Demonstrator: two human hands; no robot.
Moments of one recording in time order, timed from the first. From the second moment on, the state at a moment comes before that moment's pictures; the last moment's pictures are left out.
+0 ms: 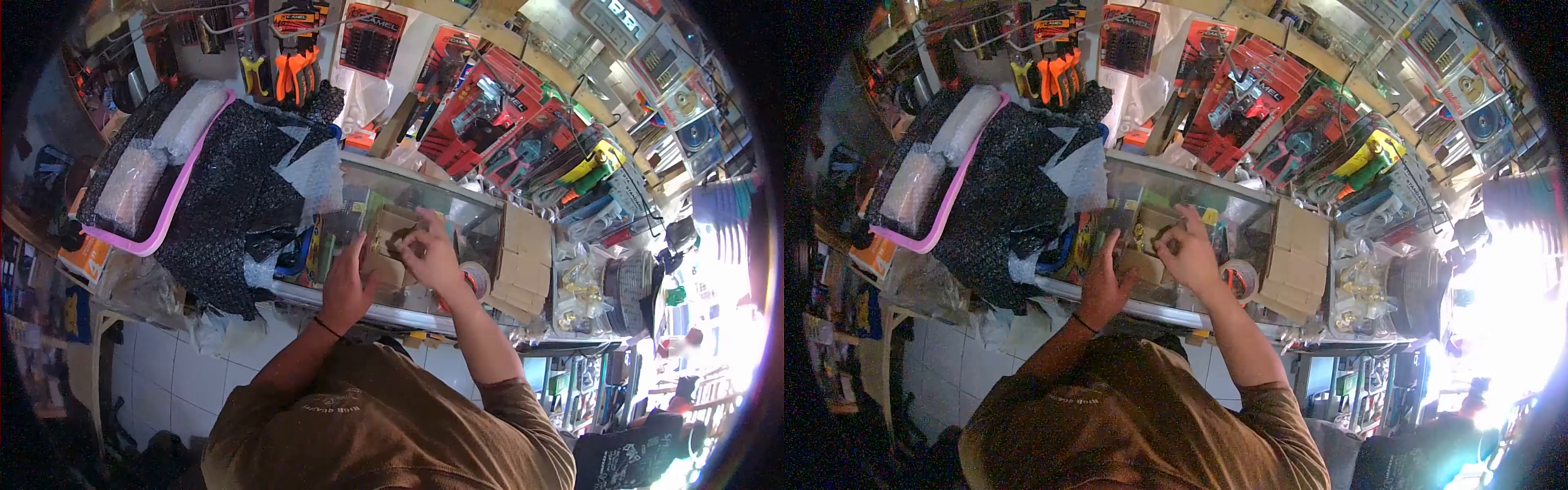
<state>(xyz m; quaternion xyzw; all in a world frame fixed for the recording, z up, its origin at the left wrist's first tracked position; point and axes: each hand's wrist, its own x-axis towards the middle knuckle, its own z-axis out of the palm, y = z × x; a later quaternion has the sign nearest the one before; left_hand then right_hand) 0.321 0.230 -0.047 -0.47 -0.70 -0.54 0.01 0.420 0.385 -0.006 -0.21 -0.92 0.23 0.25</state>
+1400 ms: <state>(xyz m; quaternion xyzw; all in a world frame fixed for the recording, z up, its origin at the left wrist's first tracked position) 0.326 0.247 -0.079 -0.40 -0.73 -0.56 0.03 0.469 0.332 -0.073 -0.19 -0.66 0.62 0.38</state>
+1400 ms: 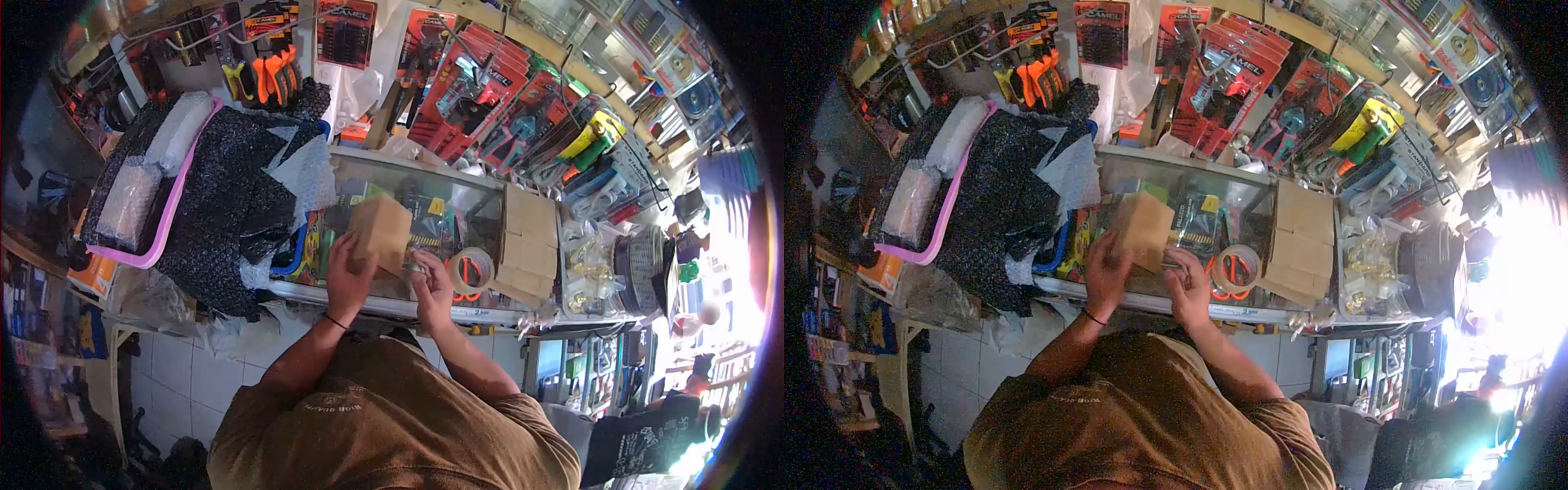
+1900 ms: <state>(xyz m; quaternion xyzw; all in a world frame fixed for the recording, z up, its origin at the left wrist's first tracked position) 0.321 0.243 -0.113 0.04 -0.27 -0.76 -0.59 0.472 0.309 -0.059 -0.18 -0.87 0.31 0.34</state>
